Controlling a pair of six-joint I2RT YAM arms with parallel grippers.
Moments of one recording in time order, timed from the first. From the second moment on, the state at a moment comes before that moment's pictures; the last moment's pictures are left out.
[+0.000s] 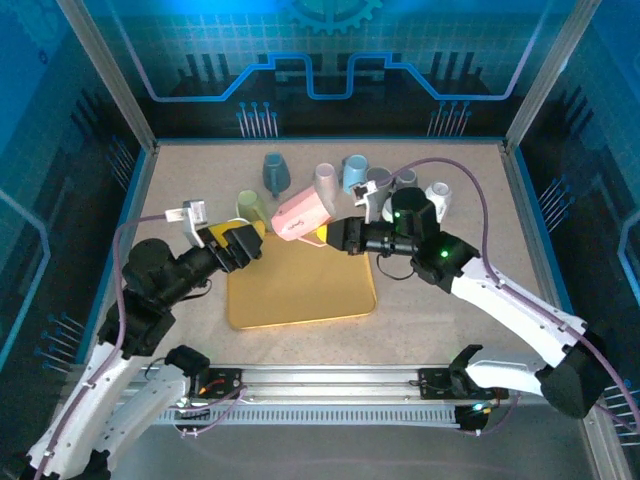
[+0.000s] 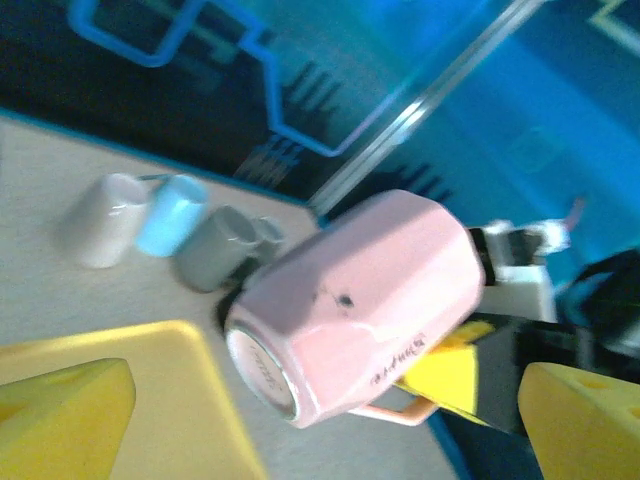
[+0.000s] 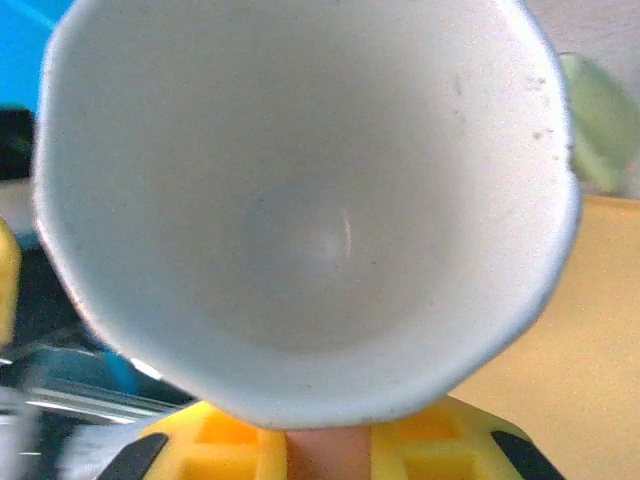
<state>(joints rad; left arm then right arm) -0.40 0.57 0.83 -0.39 0.21 -0.70 0.73 1.17 1.04 -0.22 -0.43 0.65</state>
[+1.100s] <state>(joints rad) -0.48 0.46 0.86 -0.81 -0.25 -0.45 0.94 1.94 1.49 -0.57 0.16 0.15</state>
